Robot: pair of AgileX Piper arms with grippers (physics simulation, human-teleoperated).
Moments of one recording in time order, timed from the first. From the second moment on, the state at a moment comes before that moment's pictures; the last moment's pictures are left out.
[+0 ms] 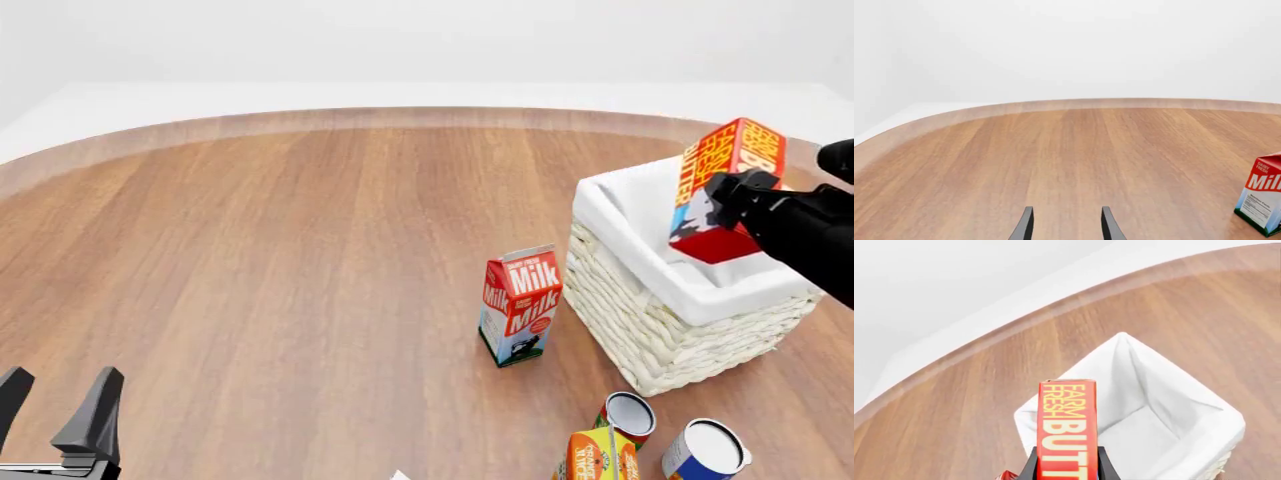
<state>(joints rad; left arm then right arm) 0.00 0.00 0.00 0.00 0.00 -0.04 1.03 -0.75 0.10 0.43</state>
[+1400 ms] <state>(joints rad) 0.00 0.00 0.00 0.00 0.00 -0.06 1.12 -0.71 0.00 0.44</state>
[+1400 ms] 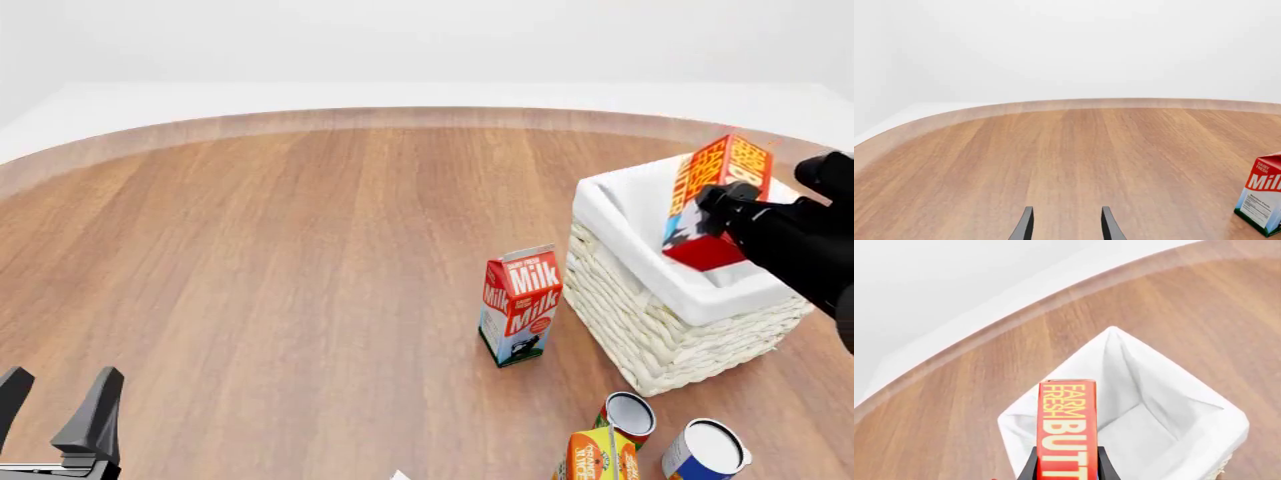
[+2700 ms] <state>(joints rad) 0.00 0.00 0.00 0.00 0.00 -0.08 1.14 -0.73 -0.04 0.45</state>
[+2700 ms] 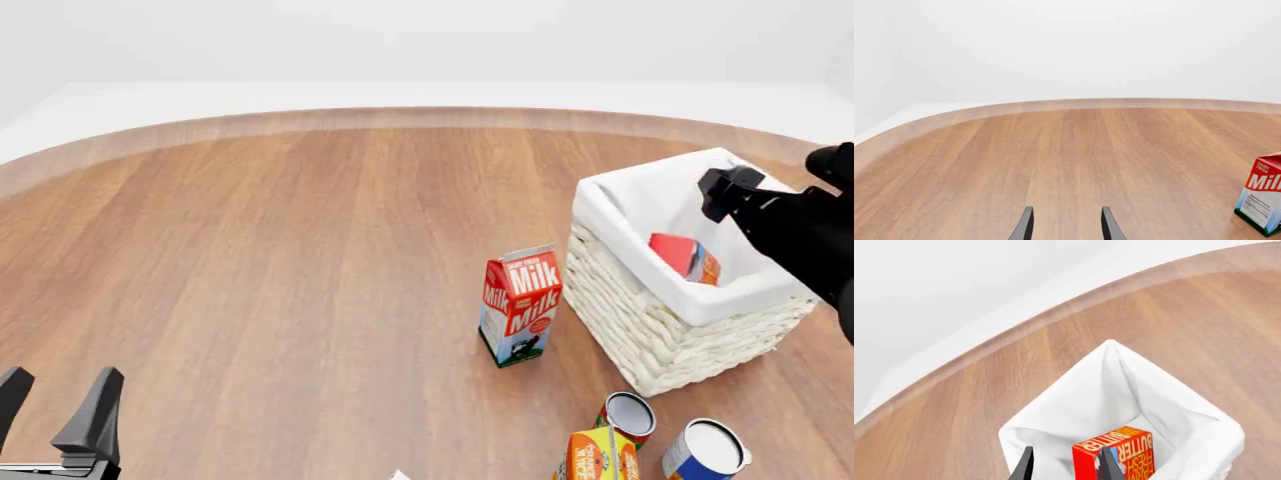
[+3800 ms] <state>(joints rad) 0.00 0.00 0.00 0.00 0.00 0.30 0.85 -0.90 0.38 0.25</state>
